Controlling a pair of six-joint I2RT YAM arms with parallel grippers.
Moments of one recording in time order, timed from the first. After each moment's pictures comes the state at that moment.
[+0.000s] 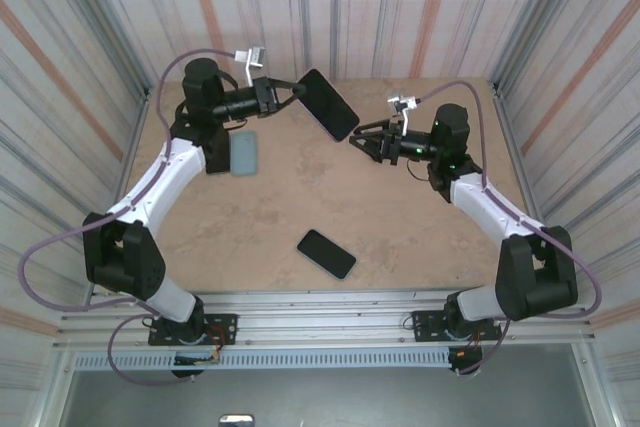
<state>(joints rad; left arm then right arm) -0.29 1.55 1.39 0.12 0.98 -0.78 0.25 1.38 0.93 0.37 -1.08 0.41</state>
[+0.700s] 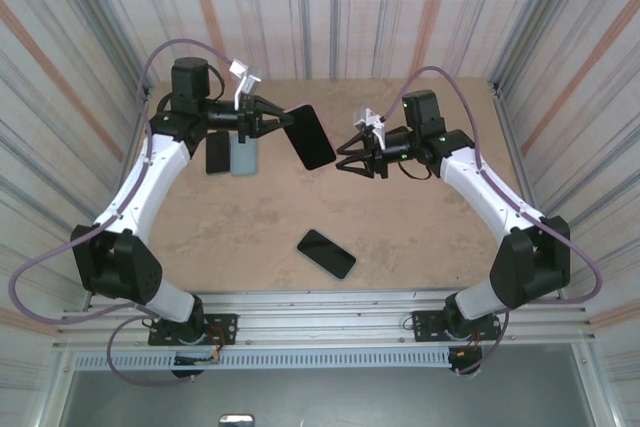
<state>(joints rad) -0.21 1.51 1.46 -0.39 1.30 0.10 0.37 1.49 1.26 -0.50 -1.05 -0.50</state>
